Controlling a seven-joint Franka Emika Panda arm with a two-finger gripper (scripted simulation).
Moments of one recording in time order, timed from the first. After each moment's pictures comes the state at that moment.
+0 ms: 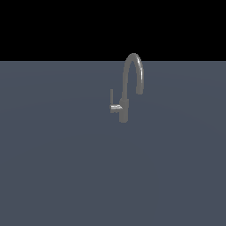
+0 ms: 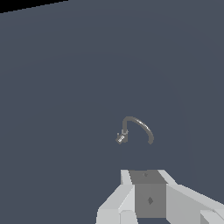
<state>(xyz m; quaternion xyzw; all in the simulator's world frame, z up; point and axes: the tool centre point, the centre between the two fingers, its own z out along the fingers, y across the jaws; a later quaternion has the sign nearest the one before) -0.188 0.150 0.618 0.89 -0.31 0.34 0.07</state>
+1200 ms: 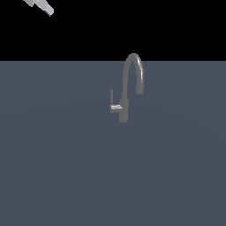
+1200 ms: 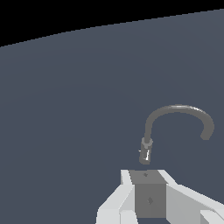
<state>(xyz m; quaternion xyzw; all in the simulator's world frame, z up) 0.013 0.179 0.415 0.77 -0.48 0.39 0.16</state>
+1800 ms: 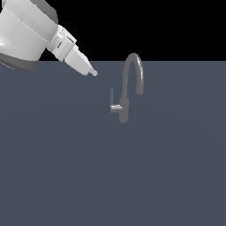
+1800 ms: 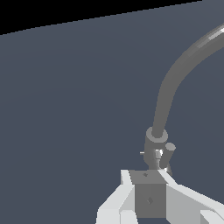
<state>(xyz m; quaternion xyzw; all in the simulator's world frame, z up) 0.083 0.075 0.241 0.71 -0.58 0.35 0.20</state>
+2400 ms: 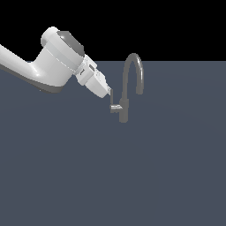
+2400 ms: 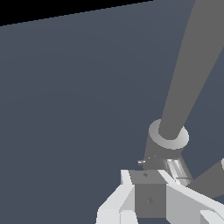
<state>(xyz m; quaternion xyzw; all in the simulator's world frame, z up) 0.091 0.013 0.161 0.67 -0.63 0.33 0.21</state>
